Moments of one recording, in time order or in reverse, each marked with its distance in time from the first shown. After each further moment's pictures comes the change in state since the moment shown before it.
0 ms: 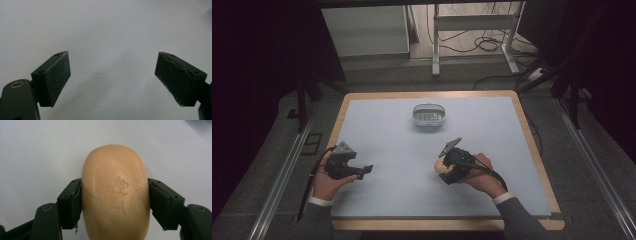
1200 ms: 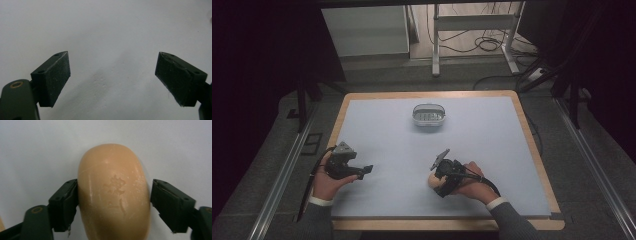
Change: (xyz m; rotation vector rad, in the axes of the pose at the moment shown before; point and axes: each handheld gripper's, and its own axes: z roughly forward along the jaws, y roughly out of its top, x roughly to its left) left arm 0.000 0.000 0.000 0.001 -0.002 -0.004; right arm 0.024 -0.006 0.035 0.086 0.077 -0.062
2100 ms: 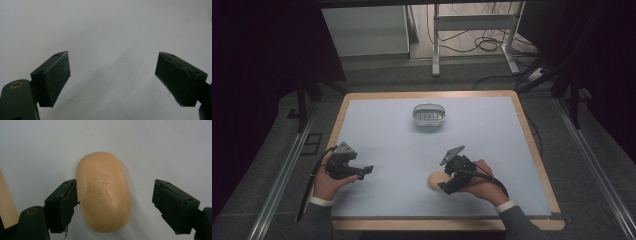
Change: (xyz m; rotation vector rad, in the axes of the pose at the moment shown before) left arm 0.000 0.000 0.002 0.014 -0.002 0.001; right arm -0.007 -0.013 -0.031 -0.128 -0.014 0.051
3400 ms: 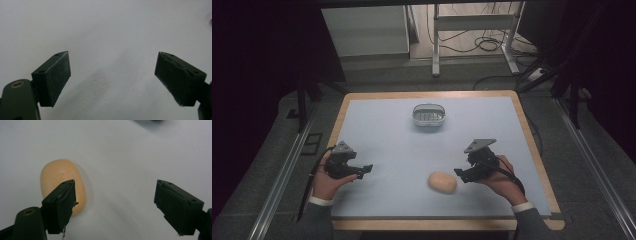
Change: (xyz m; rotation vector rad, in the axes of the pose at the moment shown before) left arm 0.001 0.000 -0.003 -0.015 -0.003 -0.010; right arm -0.034 -0.029 -0.040 -0.156 -0.126 0.149
